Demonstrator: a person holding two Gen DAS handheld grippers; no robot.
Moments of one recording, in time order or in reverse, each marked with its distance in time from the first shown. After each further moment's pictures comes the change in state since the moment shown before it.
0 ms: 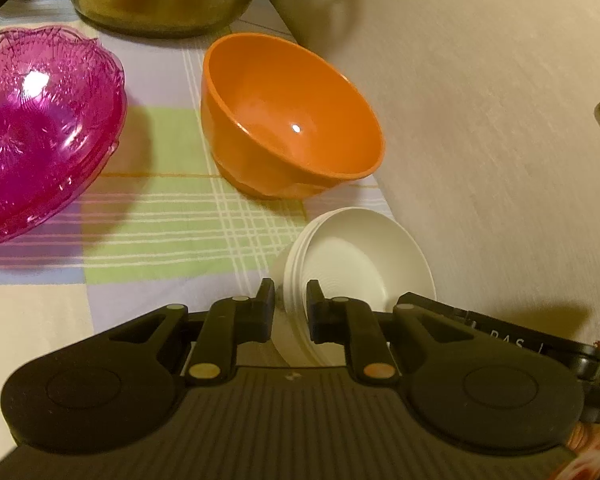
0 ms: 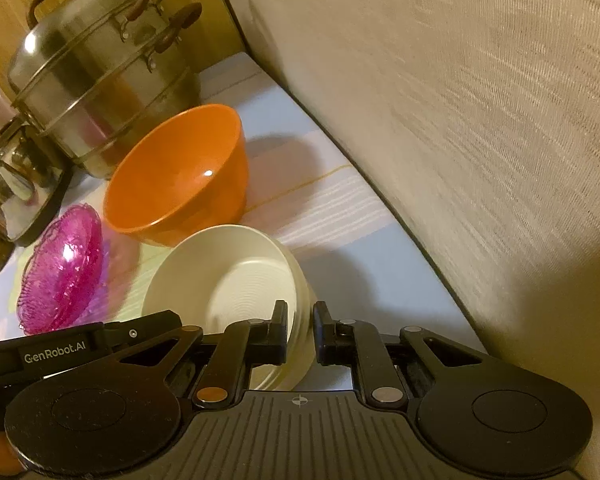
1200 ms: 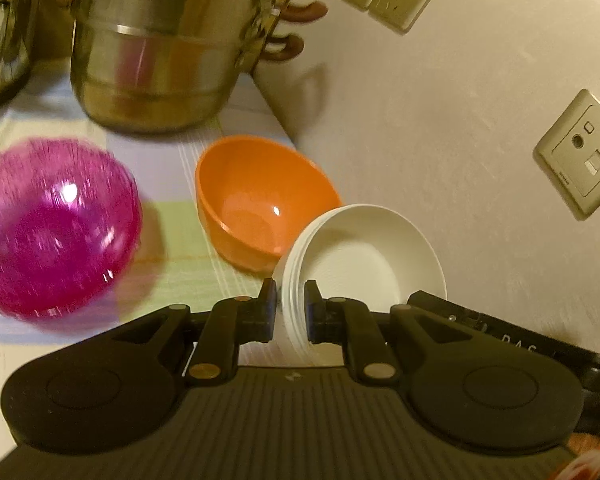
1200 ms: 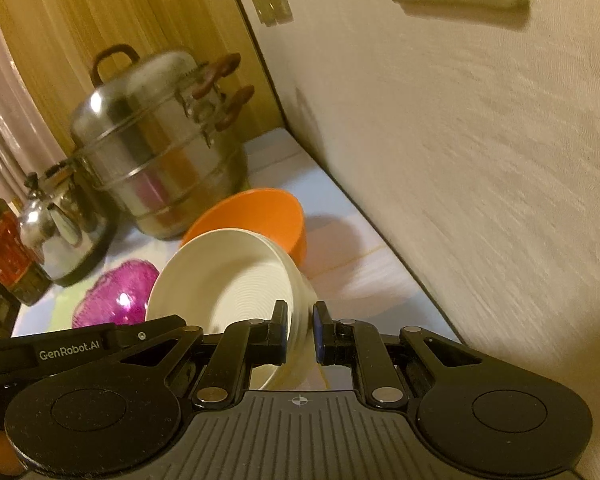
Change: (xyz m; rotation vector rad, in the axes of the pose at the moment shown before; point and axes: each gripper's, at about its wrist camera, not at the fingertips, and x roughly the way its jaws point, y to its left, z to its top) left arm -0.067 -0.025 0.013 0.109 -0.183 0.031; right arm -0.064 0.040 0.007 -0.037 -0.207 0.059
